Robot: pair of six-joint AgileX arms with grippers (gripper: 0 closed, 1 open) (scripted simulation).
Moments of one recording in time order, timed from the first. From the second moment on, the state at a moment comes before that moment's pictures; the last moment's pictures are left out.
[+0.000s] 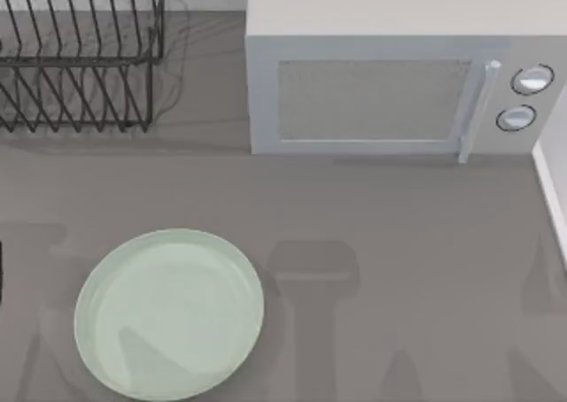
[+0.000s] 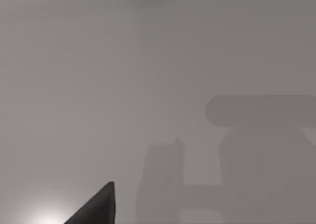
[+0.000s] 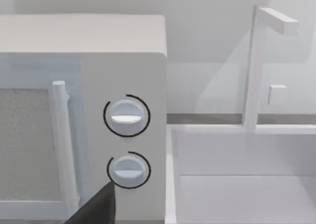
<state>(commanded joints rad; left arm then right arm) 0.16 0.68 0.42 -0.41 0.00 0.22 0.00 0.00 0.00 0.00 0.00 0.00</state>
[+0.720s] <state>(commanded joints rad) 0.35 1.53 0.93 -0.93 0.00 0.50 0.00 0.00 0.00 0.00 0.00 0.00</state>
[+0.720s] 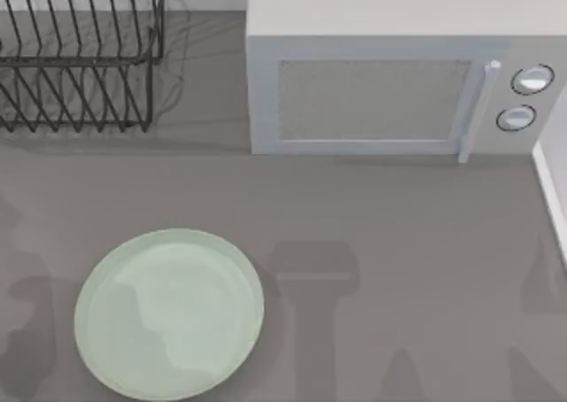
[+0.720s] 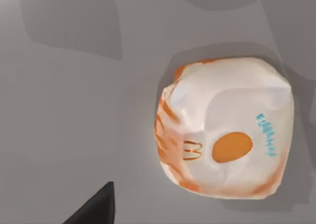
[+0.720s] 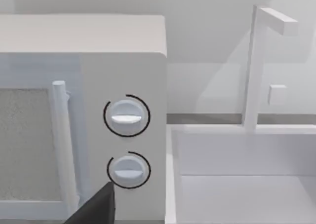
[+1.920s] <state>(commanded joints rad) 0.36 1.75 0.78 -0.60 0.00 0.52 0.00 0.00 0.00 0.00 0.00 0.00</state>
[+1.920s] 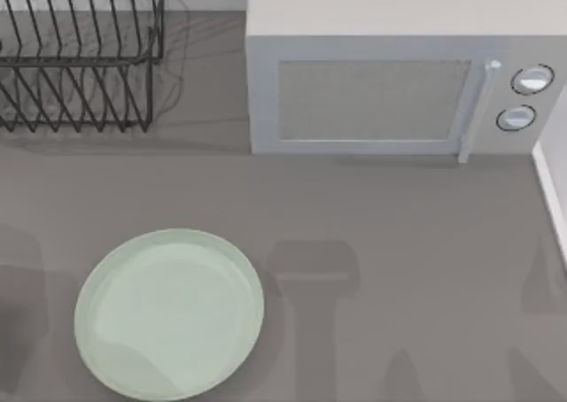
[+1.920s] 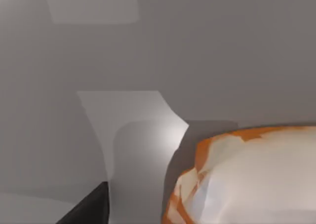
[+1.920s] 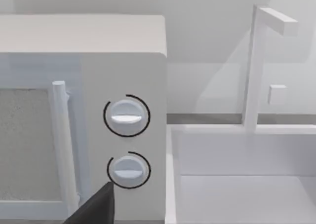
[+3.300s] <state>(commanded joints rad) 0.36 1.75 0.78 -0.60 0.00 0.52 0.00 0.00 0.00 0.00 0.00 0.00</state>
